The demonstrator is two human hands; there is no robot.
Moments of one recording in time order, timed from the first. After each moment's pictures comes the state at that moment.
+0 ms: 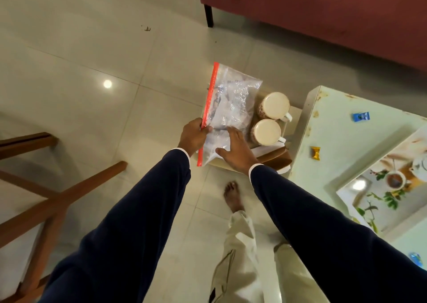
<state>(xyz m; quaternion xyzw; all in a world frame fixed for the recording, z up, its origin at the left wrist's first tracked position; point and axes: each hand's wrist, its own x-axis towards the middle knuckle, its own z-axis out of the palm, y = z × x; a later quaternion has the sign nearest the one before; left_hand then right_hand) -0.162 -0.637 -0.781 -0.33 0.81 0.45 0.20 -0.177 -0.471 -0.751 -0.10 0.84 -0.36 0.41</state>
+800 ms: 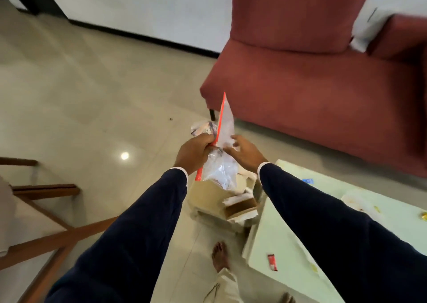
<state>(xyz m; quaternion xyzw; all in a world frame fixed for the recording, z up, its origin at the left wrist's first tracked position) -0.174 -0.561 -0.470 -0.07 0.96 0.27 -0.02 -0.254 -0.383 -0.481 -0.17 0.85 -0.39 0.31</state>
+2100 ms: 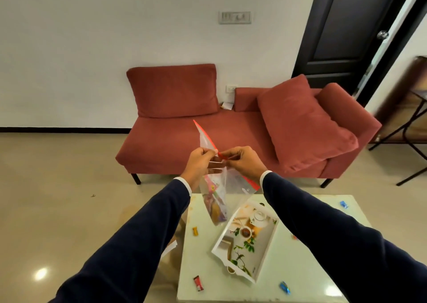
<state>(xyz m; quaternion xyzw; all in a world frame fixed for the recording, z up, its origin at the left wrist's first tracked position) -0.167 -0.168 -0.312 -0.09 0.65 0.75 0.08 -0.176 0.000 -0.310 -0.12 0.83 -0.54 0.05</state>
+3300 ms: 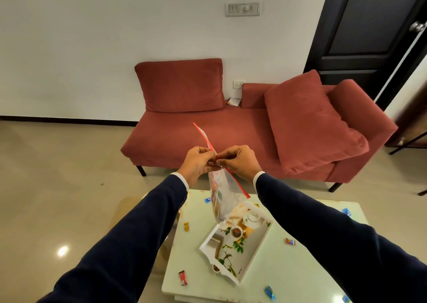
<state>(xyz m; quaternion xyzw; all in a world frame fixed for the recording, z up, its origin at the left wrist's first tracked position) -0.176 -0.087 -0.308 -0.16 0.65 0.74 0.07 -0.195 0.071 -0.316 -0.14 0.81 -0.57 0.06</state>
